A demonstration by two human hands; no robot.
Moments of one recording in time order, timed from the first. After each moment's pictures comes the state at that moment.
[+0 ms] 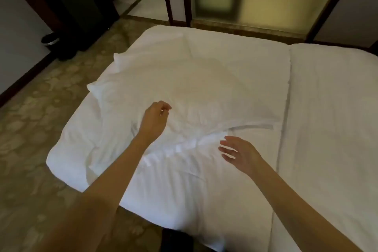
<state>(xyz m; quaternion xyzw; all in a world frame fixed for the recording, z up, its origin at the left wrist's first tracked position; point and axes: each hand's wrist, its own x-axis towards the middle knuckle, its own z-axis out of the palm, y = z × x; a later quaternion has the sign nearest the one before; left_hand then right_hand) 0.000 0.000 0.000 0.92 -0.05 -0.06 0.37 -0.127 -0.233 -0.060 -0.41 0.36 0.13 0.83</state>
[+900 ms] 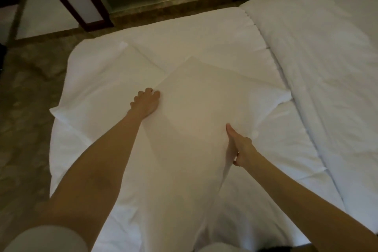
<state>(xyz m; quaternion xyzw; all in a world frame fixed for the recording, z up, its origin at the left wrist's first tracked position) 0.342 -0.025 -0.066 0.93 -0.19 -0.30 0.10 0.066 -0.132 -0.117 -0.28 0.68 -0.02 0.67</state>
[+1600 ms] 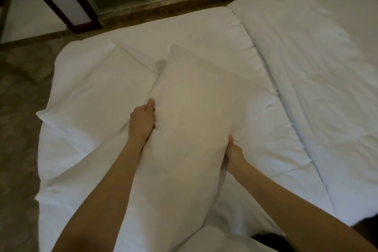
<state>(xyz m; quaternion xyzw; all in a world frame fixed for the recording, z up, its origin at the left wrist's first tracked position) 0.265 -0.011 -0.066 0.92 -0.12 -0.19 0.33 0.039 -0.110 -0.127 -0.26 0.67 -0.12 0.68</state>
